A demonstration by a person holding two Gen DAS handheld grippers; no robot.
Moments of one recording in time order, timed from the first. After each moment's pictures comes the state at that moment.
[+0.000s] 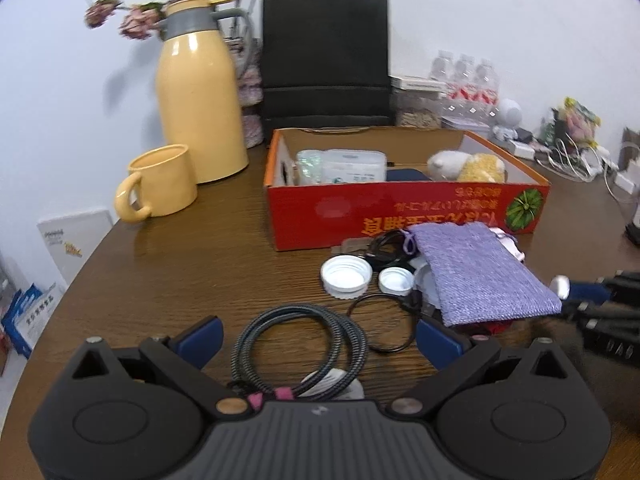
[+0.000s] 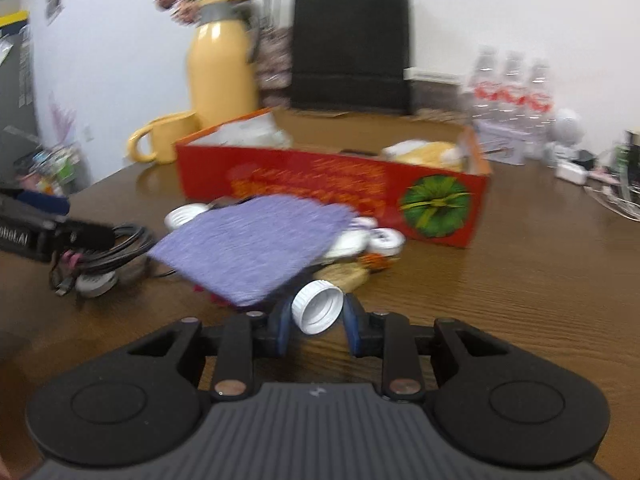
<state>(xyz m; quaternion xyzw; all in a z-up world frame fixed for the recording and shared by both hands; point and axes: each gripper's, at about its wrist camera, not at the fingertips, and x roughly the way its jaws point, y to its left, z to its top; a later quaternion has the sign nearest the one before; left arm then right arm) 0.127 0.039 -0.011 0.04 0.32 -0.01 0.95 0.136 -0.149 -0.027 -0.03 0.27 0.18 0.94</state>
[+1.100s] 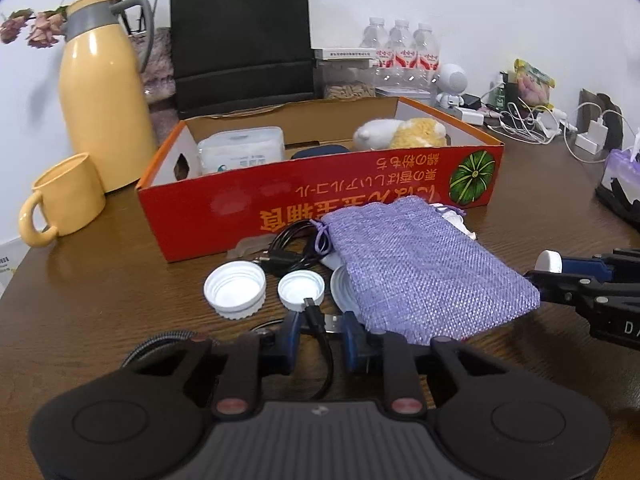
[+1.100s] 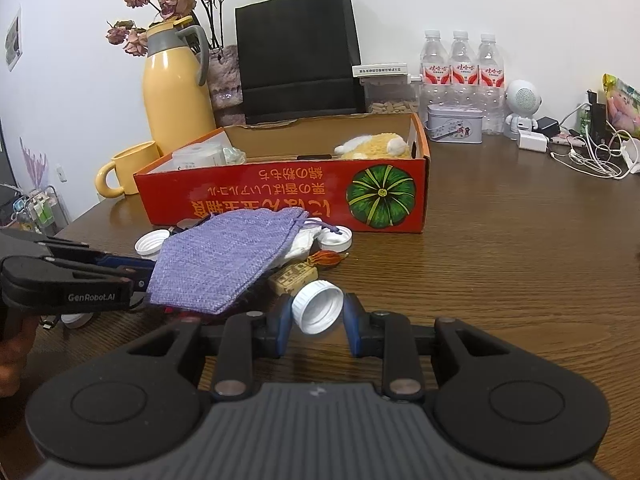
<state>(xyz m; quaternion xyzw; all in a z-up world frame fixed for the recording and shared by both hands) 0.170 -0.012 -0.042 0.06 0.34 -0.08 0.94 0.139 -0.176 -0.029 0.03 0.28 0.15 0.95</state>
